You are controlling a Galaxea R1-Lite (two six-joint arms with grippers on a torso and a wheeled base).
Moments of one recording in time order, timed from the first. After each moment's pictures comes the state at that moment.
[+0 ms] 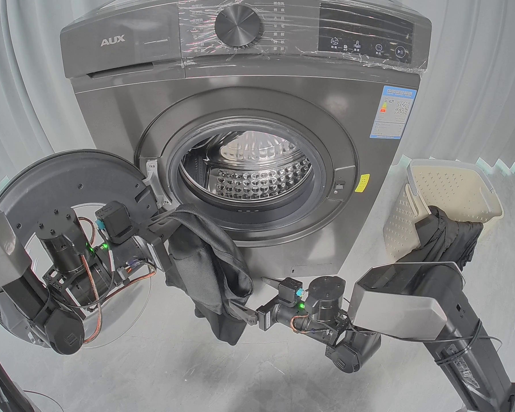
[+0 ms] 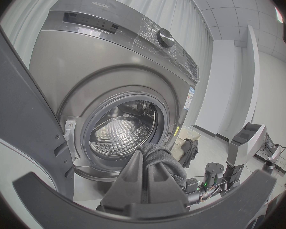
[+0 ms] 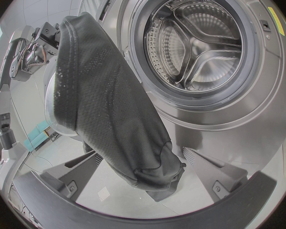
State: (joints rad) left arm -0.33 1.89 -0.43 -1.55 -0.31 -0.09; right arm 0.68 2.68 -1.04 -1.53 0.19 0.09
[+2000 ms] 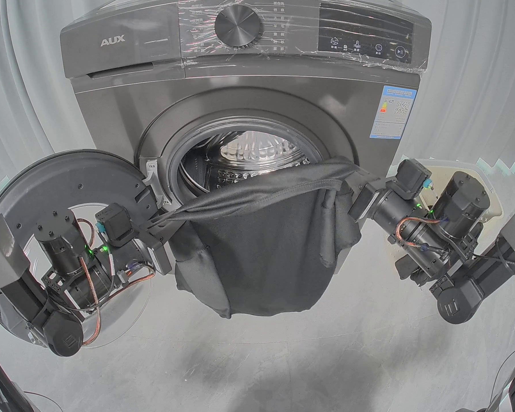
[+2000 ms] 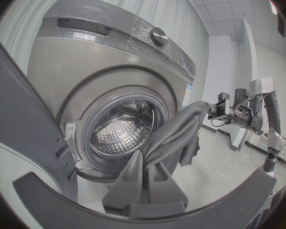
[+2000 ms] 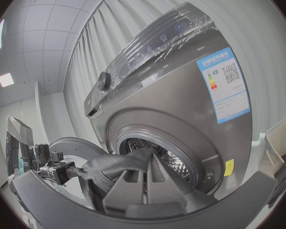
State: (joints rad) left arm -0.33 1.88 -0.42 -1.55 -0.30 -0.03; right arm 0.52 1.94 -0.70 -1.54 0.10 0.23
